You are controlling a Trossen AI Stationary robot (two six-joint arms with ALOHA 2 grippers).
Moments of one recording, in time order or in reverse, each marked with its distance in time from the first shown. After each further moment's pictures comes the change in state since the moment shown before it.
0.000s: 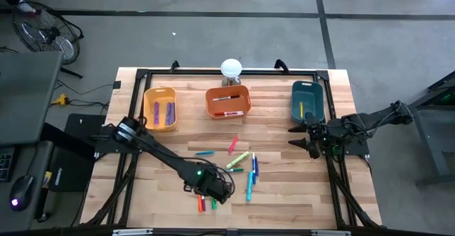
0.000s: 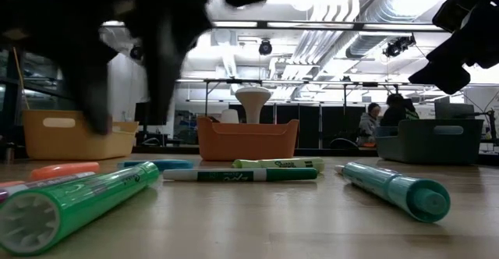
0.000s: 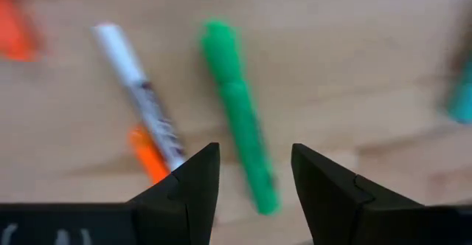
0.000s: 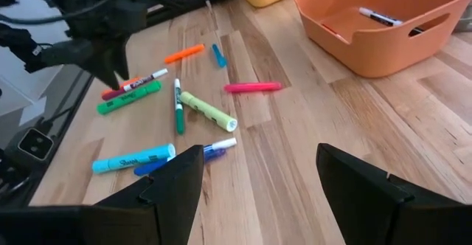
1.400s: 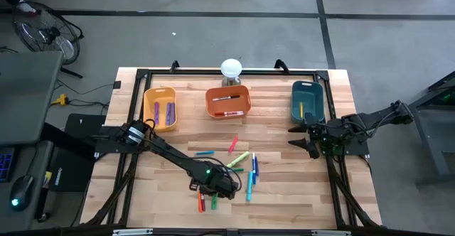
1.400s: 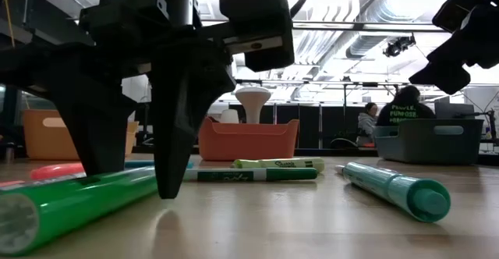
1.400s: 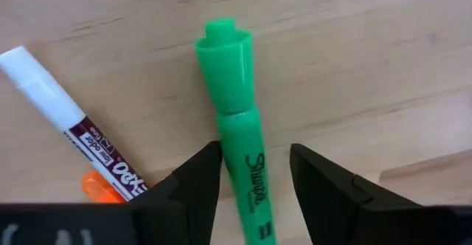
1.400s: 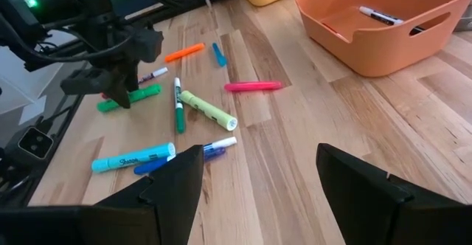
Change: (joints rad) left arm 0.037 0.149 0.004 0.103 0.159 0.094; right arm 0.000 0.002 0.000 0.000 -0.001 0.000
